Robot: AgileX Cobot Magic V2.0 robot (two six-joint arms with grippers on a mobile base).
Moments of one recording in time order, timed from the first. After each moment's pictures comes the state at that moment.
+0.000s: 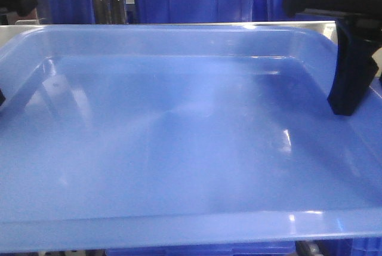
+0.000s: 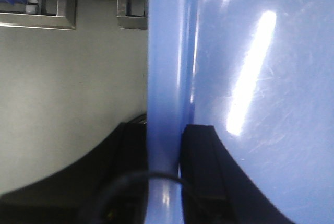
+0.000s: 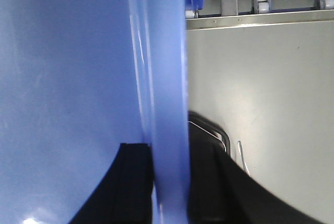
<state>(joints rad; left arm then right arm) -0.68 1.21 -0.92 0.10 0.99 -0.67 0.62 1.27 -0.96 -0.07 0.96 0.78</state>
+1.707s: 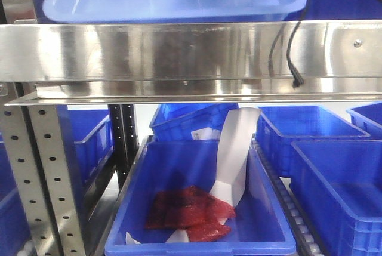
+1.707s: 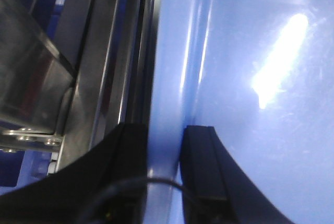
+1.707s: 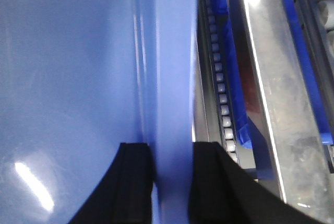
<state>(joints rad) -0.43 1.87 -1.92 0.22 0.99 -0.46 0.38 1.93 -2.03 -0.21 1.14 0.53</state>
